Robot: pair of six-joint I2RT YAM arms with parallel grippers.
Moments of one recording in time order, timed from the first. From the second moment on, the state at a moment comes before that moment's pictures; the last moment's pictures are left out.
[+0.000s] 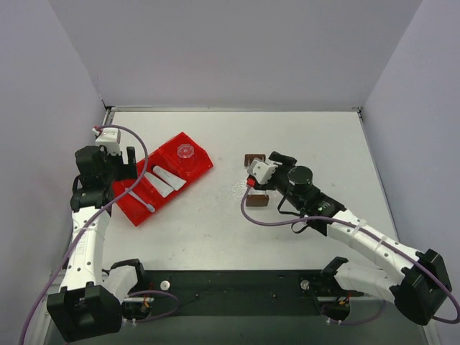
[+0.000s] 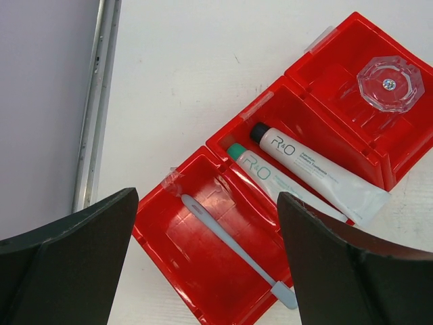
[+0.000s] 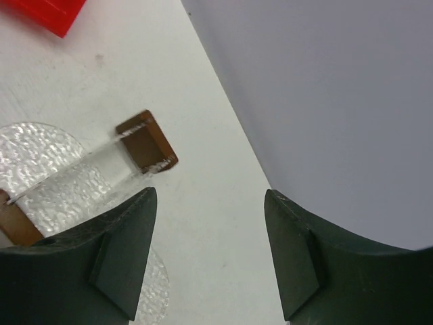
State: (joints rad) left arm 0.17 0.99 0.87 -0.32 0.09 0.11; right arm 0.70 1.08 0.63 0.23 0.18 -0.88
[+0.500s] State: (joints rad) left arm 0.17 0.96 0.86 -0.32 0.13 0.11; right arm 0.62 1.28 0.81 -0.16 0.09 -0.47
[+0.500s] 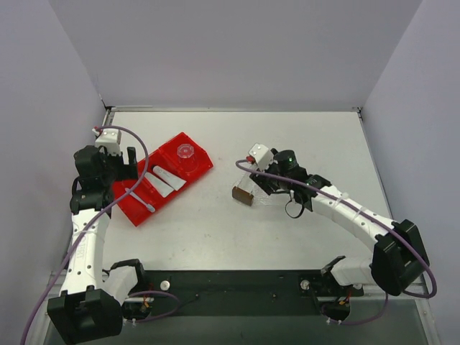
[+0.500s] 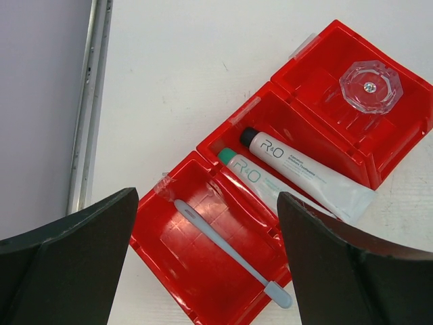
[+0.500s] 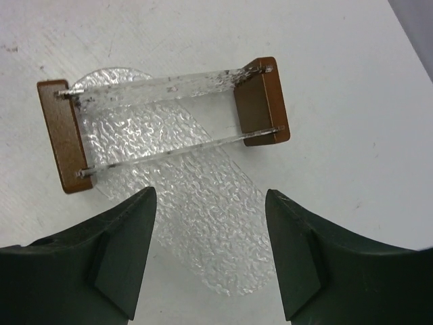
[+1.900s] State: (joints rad) left arm 0.18 0.96 0.86 -0.32 0.20 0.10; right arm 0.33 1.78 1.18 -0.42 -0.46 0.21
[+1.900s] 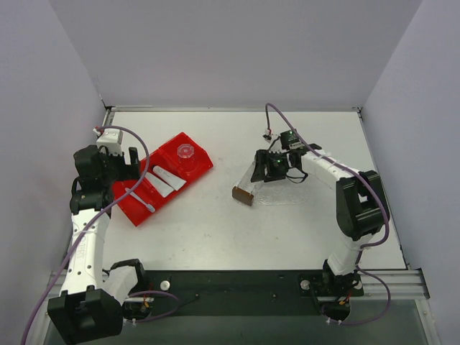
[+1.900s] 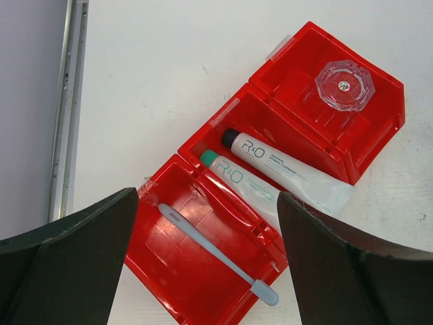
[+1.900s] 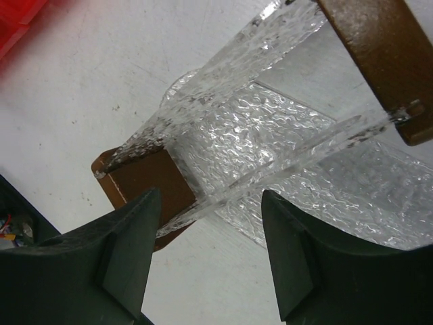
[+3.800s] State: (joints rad) left arm 0.18 0.95 0.86 -0.32 0.20 0.09; right arm 0.55 1.44 1.05 -0.32 -0.02 -0.29
